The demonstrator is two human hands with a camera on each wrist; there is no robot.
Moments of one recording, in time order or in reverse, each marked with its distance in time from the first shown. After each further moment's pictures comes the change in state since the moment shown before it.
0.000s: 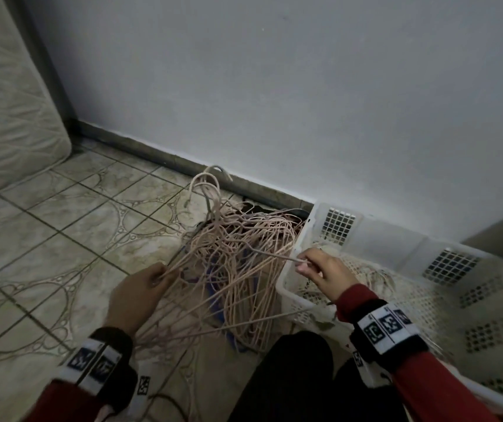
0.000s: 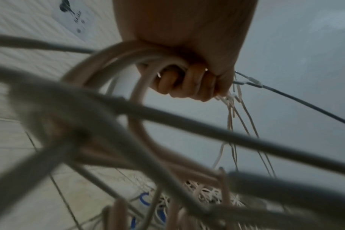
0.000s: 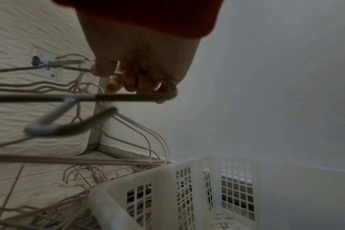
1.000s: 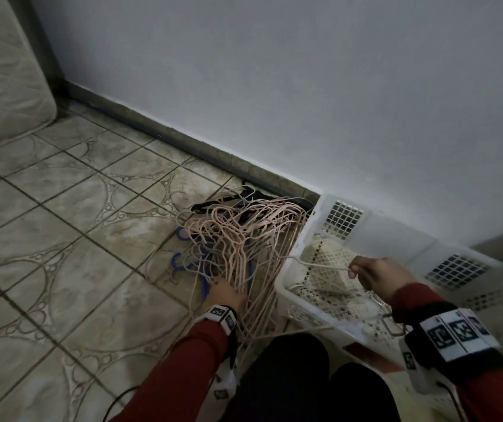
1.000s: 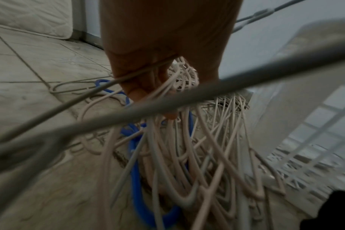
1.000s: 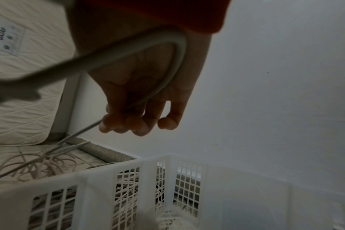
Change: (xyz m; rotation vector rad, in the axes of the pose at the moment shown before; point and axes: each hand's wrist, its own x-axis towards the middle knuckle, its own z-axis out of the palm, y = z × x) left_hand 0.067 0.018 0.212 -0.122 -0.371 -0.406; right_hand 0.001 0.070 -0.041 -0.301 -0.253 0.278
